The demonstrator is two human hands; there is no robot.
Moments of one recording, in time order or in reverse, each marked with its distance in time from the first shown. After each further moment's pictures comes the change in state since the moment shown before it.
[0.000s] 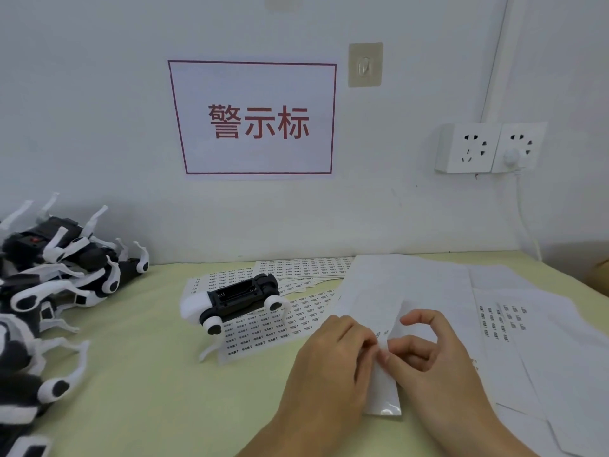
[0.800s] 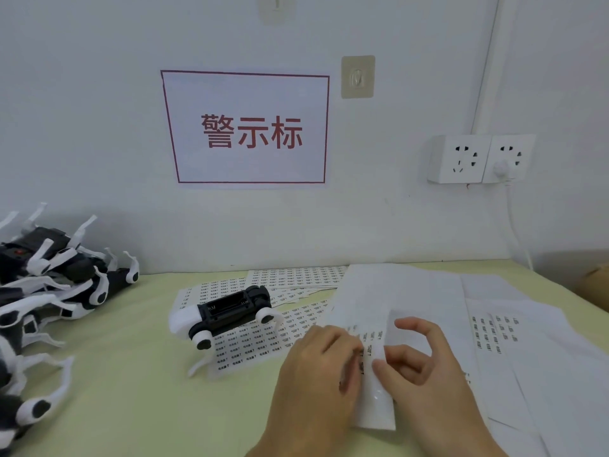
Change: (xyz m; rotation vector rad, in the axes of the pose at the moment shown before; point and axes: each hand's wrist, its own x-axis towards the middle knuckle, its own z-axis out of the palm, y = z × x) left_hand 0.002 -0.005 0.001 0.101 0.073 -0.032; right_hand 0.001 0.001 0.000 0.042 -0.002 0.051
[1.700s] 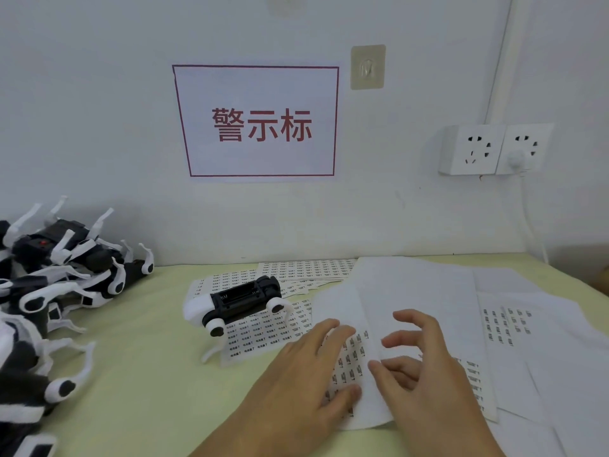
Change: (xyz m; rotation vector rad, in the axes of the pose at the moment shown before) left_hand -0.018 -0.031 -0.027 0.068 -0.511 -0.035; right_hand -0.015 -0.008 0.012 -0.339 0.005 -0.137
